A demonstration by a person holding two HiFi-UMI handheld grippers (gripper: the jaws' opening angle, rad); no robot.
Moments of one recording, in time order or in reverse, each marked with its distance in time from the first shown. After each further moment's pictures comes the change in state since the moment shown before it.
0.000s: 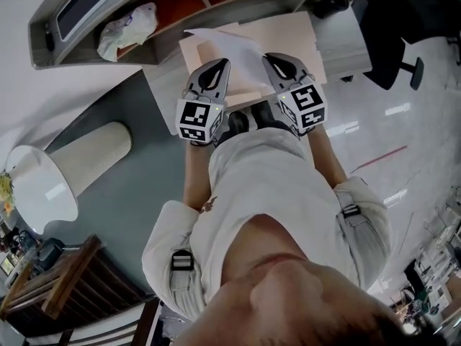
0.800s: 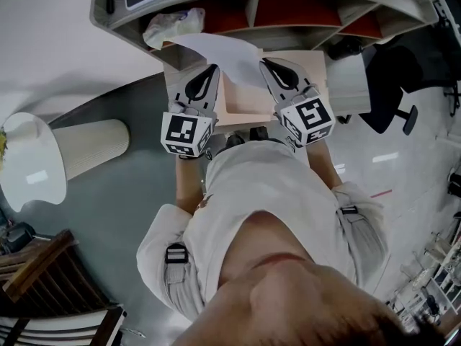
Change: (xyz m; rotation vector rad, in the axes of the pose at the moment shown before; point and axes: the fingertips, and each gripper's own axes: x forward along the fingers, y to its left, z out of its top) left arm -0.105 0.060 0.089 0.047 -0.181 0.202; right arm 0.006 0.079 0.137 -0.154 -0.220 0.160
